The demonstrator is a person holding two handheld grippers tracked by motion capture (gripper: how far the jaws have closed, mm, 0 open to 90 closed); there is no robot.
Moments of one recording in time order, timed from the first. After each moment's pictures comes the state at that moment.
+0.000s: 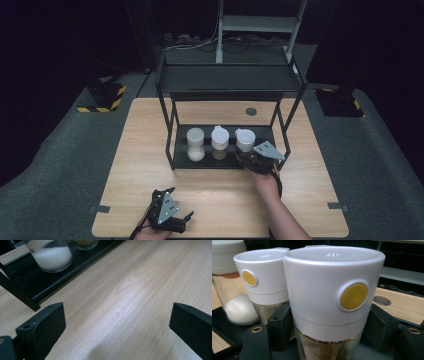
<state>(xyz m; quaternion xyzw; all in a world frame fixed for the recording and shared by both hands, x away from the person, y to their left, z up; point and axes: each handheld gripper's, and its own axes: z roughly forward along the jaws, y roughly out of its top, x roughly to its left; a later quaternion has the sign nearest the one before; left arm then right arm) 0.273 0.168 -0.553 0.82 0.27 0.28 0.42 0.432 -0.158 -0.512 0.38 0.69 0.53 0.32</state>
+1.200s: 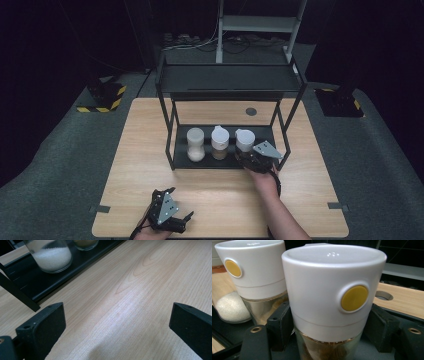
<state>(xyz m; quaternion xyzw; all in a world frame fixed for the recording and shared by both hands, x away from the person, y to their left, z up) 0.273 0.168 -0.553 0.82 0.27 0.28 0.42 0.440 -0.159 -0.522 0.39 0.69 0.53 0.31</state>
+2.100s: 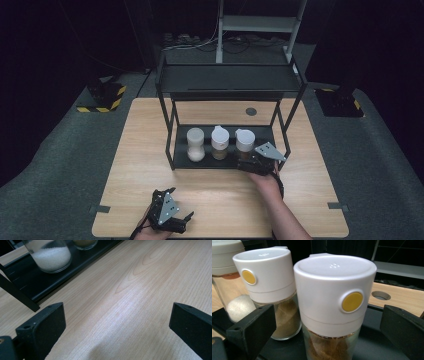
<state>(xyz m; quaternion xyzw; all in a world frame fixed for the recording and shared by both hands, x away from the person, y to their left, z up) 0.273 0.167 -0.554 0.82 0.27 0.28 0.41 0.427 -0.160 -0.511 0.39 0.68 0.53 0.31</state>
